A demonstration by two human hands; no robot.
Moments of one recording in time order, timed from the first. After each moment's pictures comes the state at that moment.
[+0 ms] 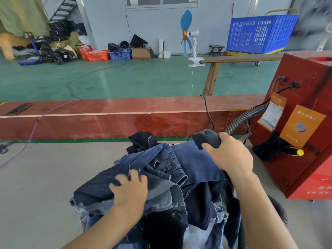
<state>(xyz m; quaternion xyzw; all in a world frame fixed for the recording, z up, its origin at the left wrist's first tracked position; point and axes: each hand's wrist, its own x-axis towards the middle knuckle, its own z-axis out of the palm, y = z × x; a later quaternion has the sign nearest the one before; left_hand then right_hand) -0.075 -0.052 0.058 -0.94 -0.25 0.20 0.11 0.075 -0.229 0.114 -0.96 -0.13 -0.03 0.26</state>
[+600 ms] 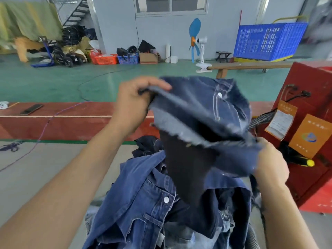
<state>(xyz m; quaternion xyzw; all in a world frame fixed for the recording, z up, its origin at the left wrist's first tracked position) -0.018 -0.022 0.226 -0.78 0.03 -0.42 -0.47 0.084 -0.265 0.129 -0.94 0.00 -0.05 0.33</state>
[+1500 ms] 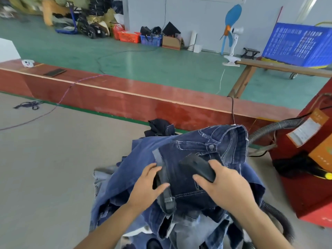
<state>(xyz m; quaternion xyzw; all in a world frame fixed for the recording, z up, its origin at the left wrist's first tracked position) -0.112 -0.020 -0.056 -0.88 -0.23 -0.15 -0.39 -0.012 -0.208 0.086 -0.93 -0.32 0.07 0.16</state>
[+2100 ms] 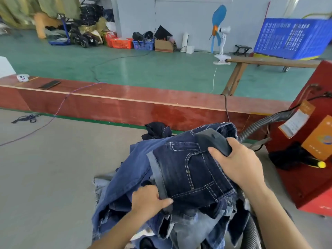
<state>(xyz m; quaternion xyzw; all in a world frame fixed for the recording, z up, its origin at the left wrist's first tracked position) -0.111 -0.052 -0.026 -0.92 -0.32 0.04 -0.23 0.033 -0.225 0.105 -0.94 -0.23 -0.02 0.27</state>
